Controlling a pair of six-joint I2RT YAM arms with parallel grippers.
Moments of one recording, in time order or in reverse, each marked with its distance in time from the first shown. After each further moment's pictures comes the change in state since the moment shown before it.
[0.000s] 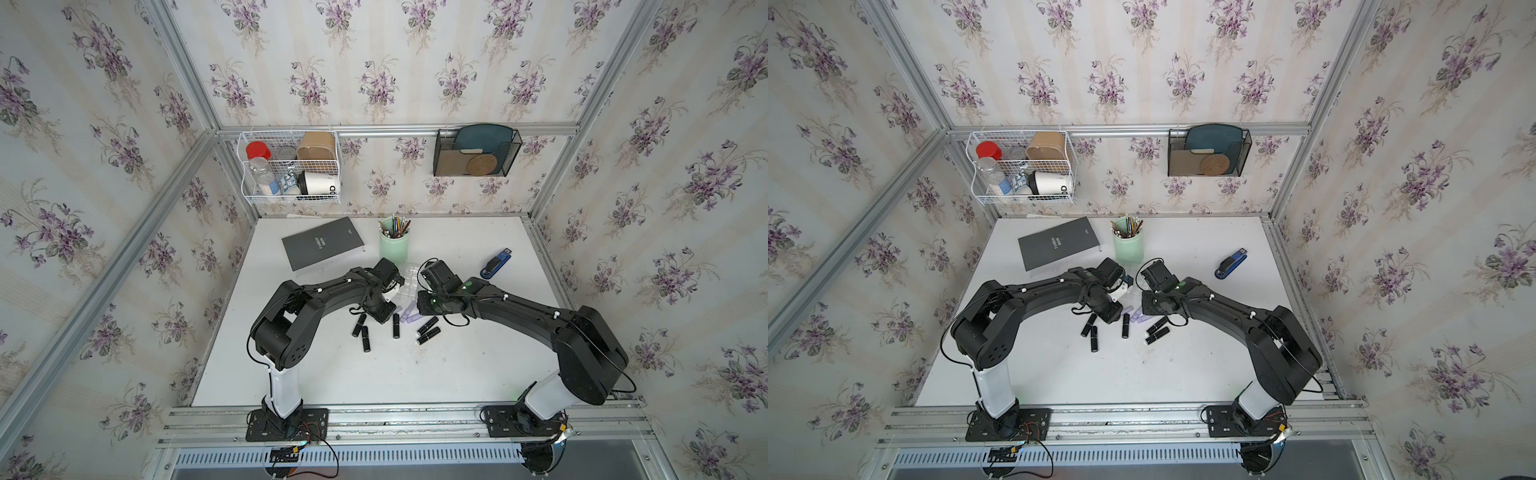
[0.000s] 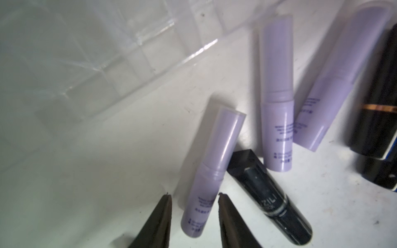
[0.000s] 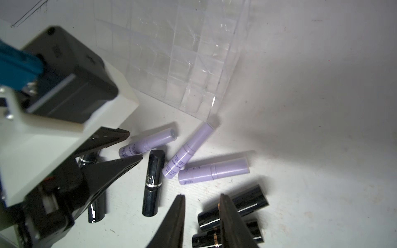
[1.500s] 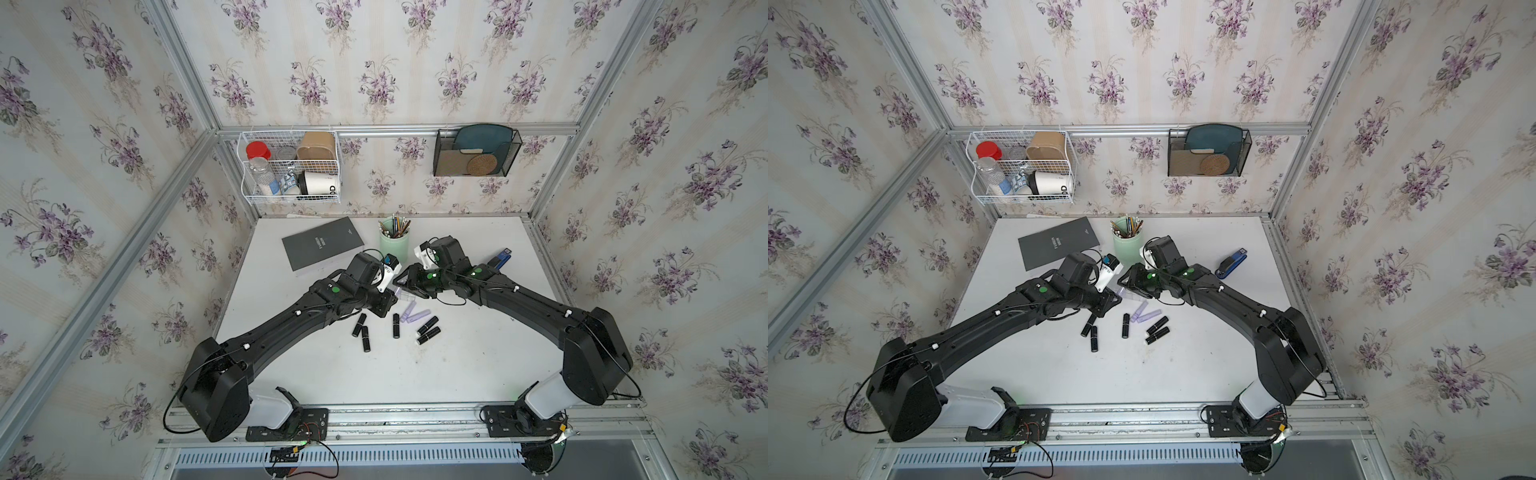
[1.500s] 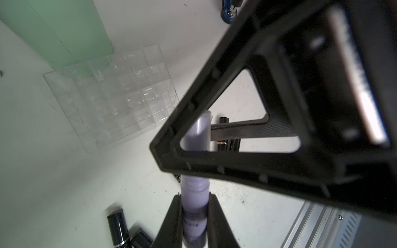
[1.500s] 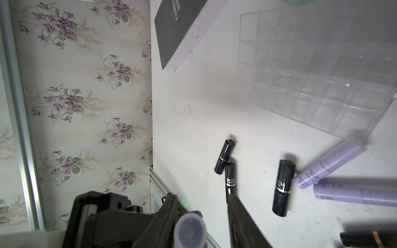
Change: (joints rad) left arm -0.031 -0.497 -0.168 0.166 0.130 -0.206; right arm -0.078 -0.009 0.109 0.220 -0.480 0.320
